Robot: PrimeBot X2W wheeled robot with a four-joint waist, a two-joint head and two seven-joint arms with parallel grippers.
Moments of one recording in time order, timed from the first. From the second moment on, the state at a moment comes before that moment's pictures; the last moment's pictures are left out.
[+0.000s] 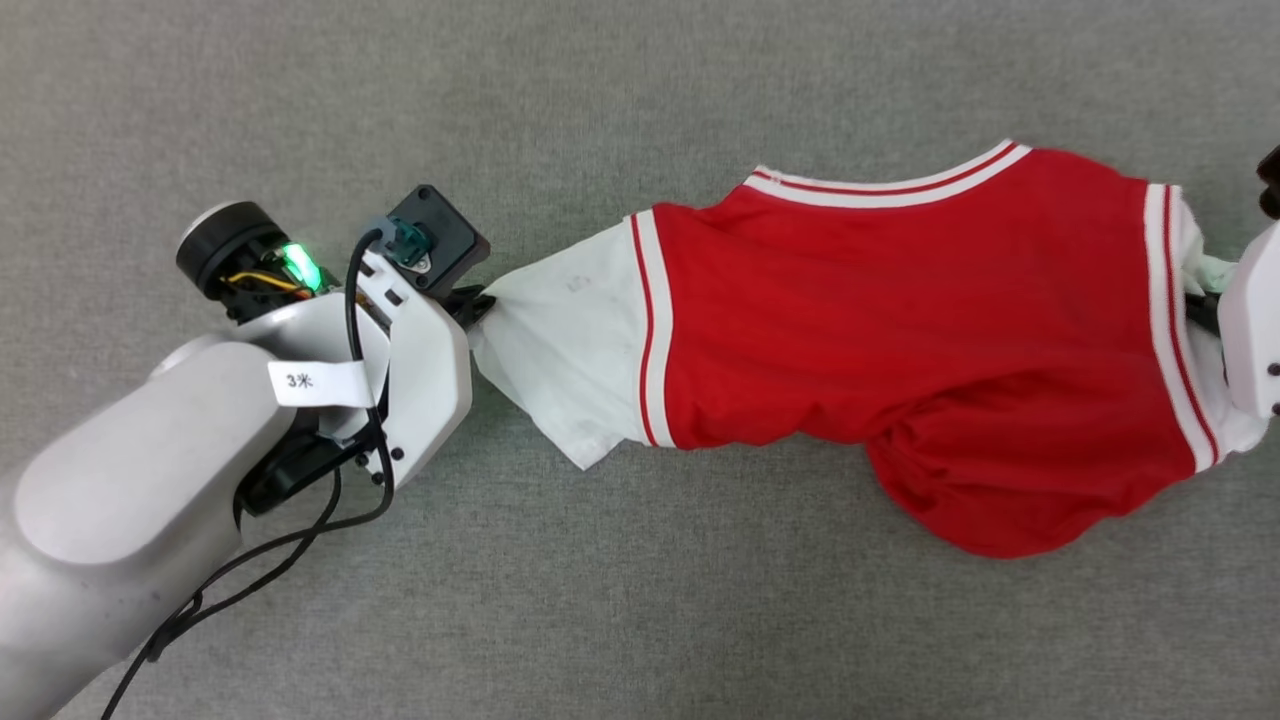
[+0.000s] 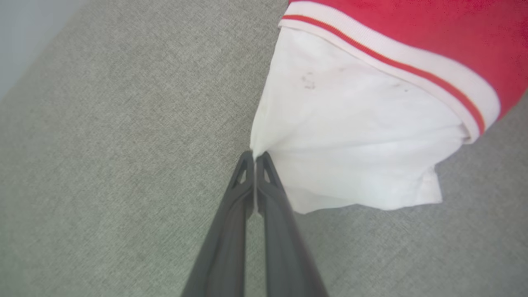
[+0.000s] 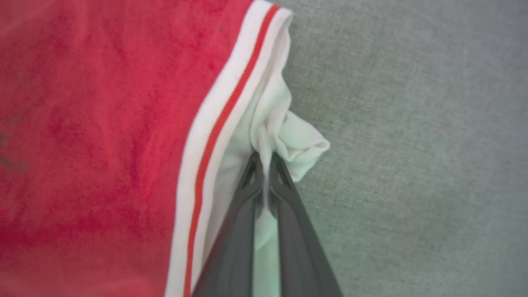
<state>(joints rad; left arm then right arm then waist) -0.99 0.76 -1.06 0.08 -0.78 -0.06 0.44 -0.78 -0.73 0.53 0.42 0.76 0.13 0.77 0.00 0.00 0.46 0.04</state>
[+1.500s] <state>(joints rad) -1.82 0.57 -0.73 0.47 -0.66 -0.05 0.16 -1.71 -0.56 0.38 0.47 0.32 0.13 0.37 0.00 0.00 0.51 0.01</state>
